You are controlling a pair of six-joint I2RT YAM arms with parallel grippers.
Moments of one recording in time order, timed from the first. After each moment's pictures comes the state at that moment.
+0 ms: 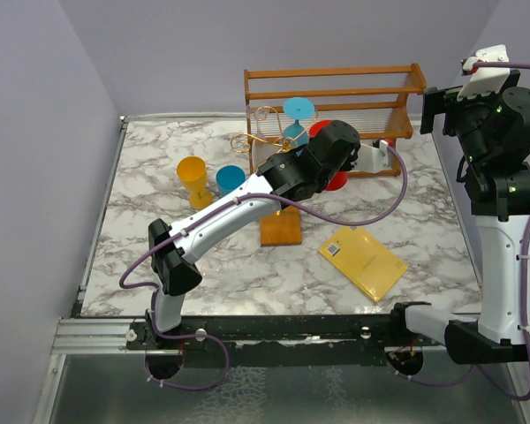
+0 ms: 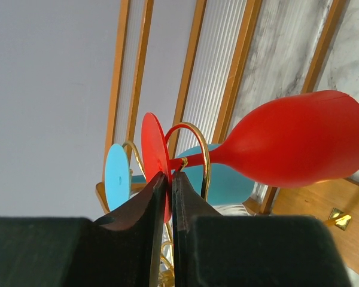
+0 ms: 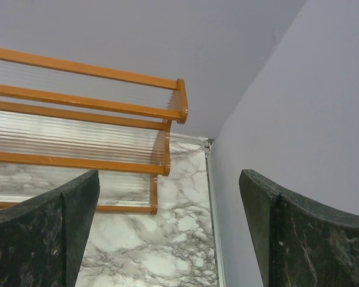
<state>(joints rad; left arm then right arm) -1.04 1.92 2.12 -0.61 -0.48 0.87 0.03 1.17 1.72 -0.57 0.08 -0.31</state>
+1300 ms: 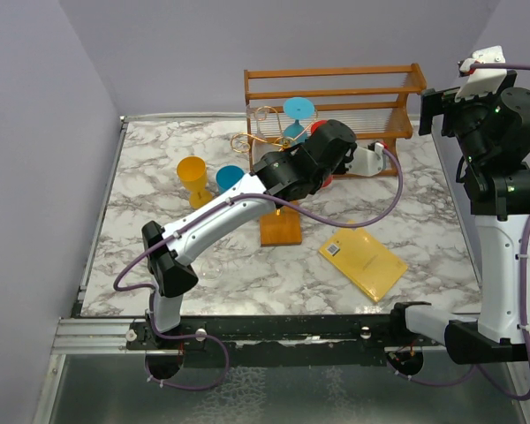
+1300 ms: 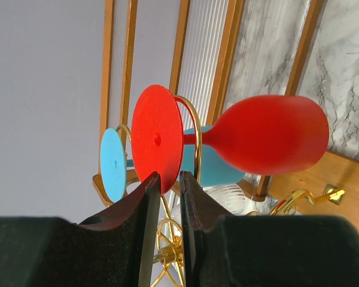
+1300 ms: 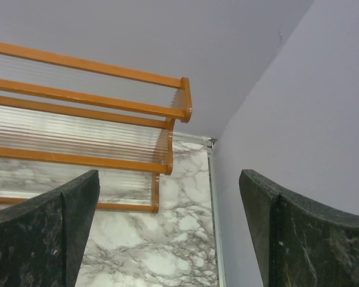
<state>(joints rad) -1.04 1.89 2.13 -0.72 -0.46 0.86 0.02 1.17 1.71 -0.57 0.06 -0.32</state>
